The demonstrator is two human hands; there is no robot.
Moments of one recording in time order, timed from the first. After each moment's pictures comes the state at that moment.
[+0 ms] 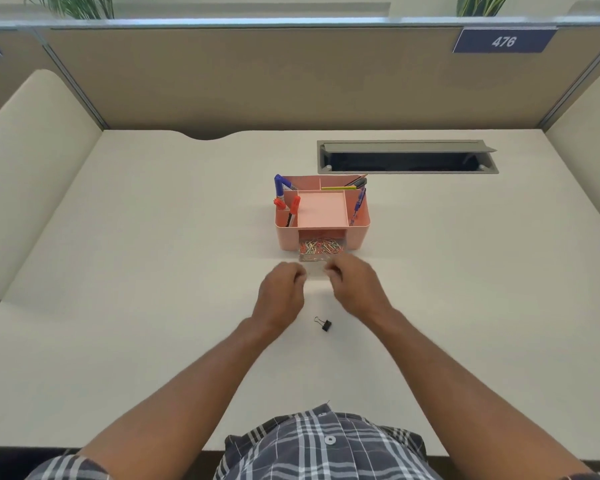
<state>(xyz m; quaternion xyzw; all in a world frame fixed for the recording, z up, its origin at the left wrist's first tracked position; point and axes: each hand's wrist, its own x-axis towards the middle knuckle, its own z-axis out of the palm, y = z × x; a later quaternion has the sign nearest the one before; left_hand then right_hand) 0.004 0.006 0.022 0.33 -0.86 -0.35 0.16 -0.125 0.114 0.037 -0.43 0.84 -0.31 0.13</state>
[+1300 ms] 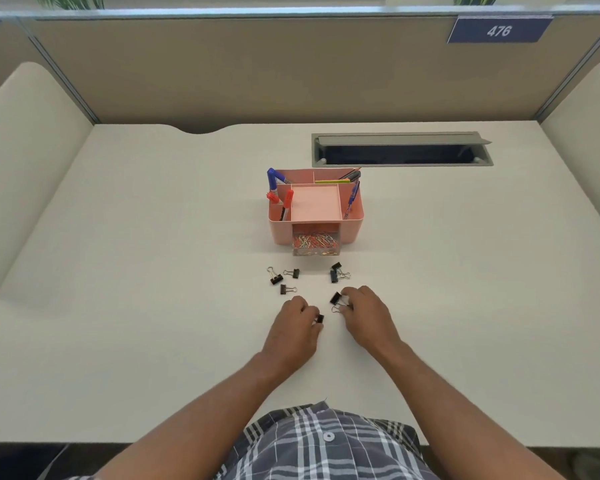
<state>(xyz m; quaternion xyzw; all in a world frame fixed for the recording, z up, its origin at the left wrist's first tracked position) 0.033 0.067 -0.023 0.24 -0.93 -0.26 0.06 -0.112 0.175 -0.015 -0.36 0.89 -0.19 0.20</state>
